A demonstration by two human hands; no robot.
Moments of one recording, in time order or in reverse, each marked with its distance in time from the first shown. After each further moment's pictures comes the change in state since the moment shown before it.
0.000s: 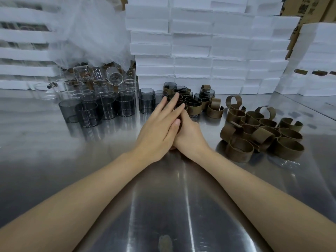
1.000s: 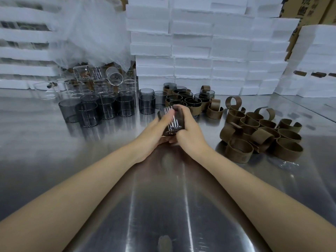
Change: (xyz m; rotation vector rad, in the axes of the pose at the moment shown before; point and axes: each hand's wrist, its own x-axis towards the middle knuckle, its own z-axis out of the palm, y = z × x) left_hand 0.008 -0.013 0.008 -1.140 -0.170 -0.555; right_hand 0.000 -0.005 -0.001 0.188 0.049 0.031
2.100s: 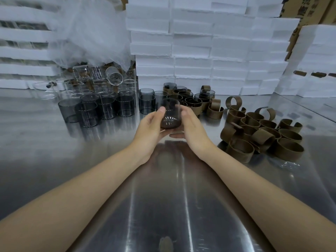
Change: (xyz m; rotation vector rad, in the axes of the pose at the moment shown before) left_hand -0.004 0.004 0.005 -0.107 0.311 0.069; right_hand 0.005 -0.001 -0.005 0.186 -0.025 0.139
